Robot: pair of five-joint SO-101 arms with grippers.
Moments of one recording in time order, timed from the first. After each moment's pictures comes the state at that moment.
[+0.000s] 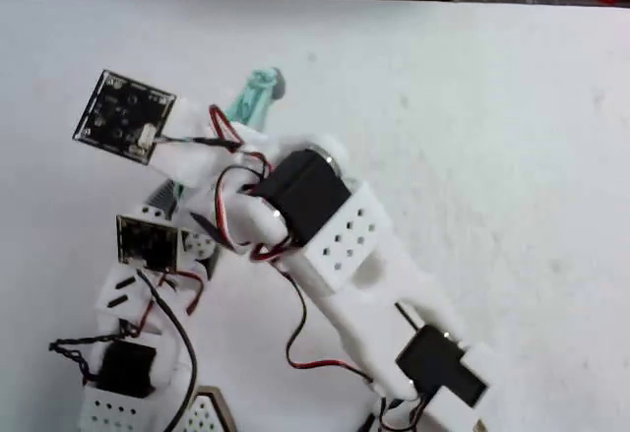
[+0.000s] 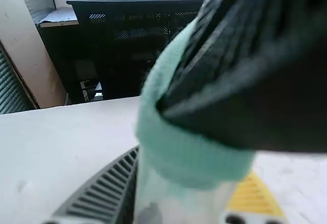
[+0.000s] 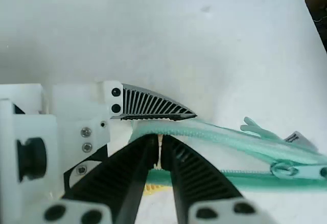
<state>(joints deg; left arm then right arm) 5.1 -103.7 89.5 32.8 -1.2 -54.0 2.0 -34.5 97.4 26.1</state>
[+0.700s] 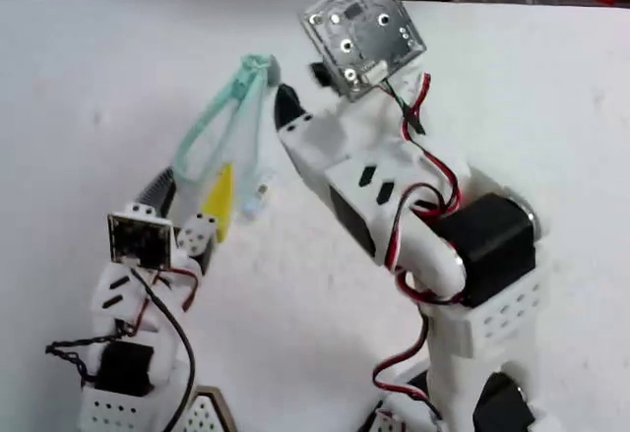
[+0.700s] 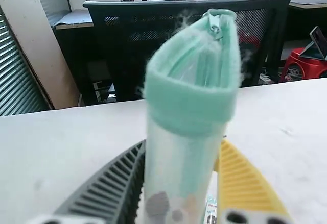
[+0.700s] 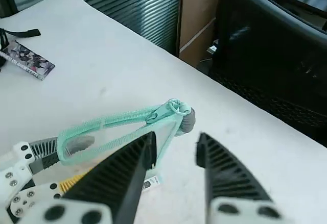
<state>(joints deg) 2.6 -103.5 89.5 30.7 -0.8 -33.4 -20.6 -33.1 88.8 9.4</state>
